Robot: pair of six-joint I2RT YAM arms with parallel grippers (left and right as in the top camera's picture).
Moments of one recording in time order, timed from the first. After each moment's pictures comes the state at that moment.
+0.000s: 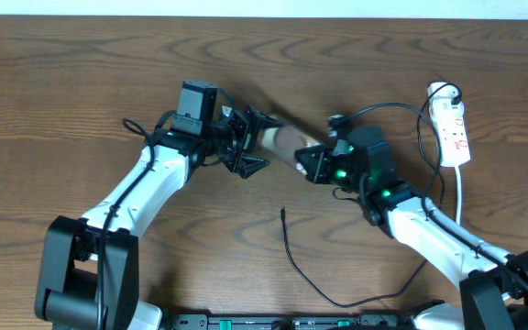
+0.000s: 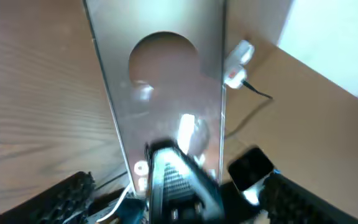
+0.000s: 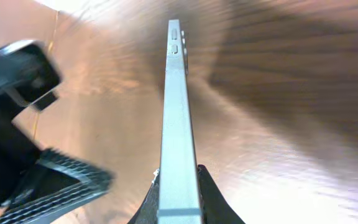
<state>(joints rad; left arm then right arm) -0.27 1.66 1.04 -0.24 0.84 -1.42 0.39 1.49 0.67 0.20 -0.41 0.68</state>
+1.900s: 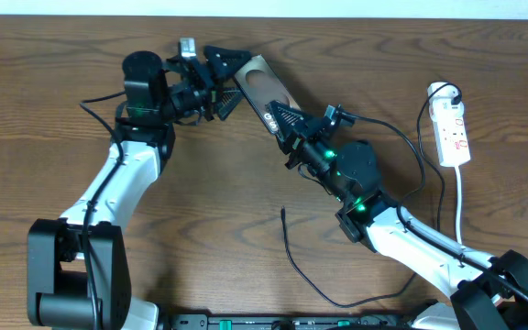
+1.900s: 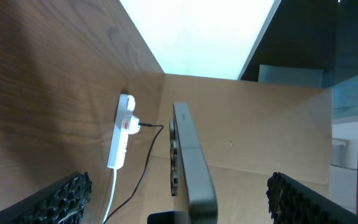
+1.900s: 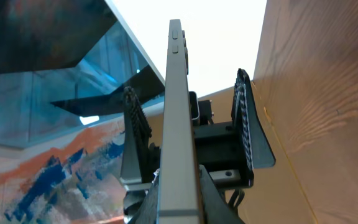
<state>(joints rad) -0.11 1.66 1.04 0.39 0.90 -1.43 0.61 1.49 0.67 0.87 -0.11 1.90</state>
